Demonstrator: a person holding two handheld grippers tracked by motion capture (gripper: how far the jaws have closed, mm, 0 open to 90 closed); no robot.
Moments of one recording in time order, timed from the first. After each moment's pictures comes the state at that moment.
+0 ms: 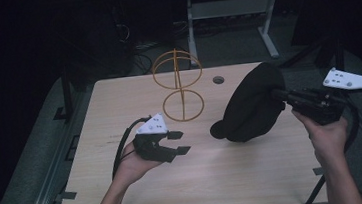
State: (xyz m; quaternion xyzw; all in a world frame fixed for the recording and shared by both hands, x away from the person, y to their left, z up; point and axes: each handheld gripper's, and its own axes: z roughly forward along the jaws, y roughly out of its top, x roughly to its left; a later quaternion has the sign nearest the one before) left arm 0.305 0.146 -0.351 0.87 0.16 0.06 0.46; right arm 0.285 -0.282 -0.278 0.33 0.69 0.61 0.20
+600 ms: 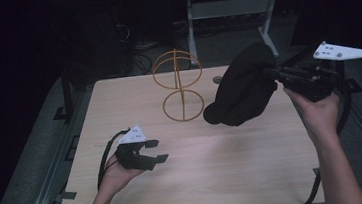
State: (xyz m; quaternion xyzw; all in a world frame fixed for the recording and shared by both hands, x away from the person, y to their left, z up) left arm 0.313 0.201 -0.401 0.87 0.25 0.07 0.43; right arm 0.321 -0.266 -0.241 0.33 0.70 0.61 0.19
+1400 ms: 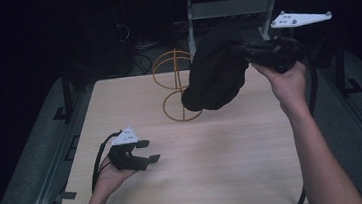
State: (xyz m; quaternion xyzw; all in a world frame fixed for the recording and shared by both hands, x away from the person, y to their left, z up) left arm 0.318 0.222 -0.414 0.86 0.27 0.08 0.42; right arm 0.373 -0.205 -0.199 0.30 0.73 0.59 0.19
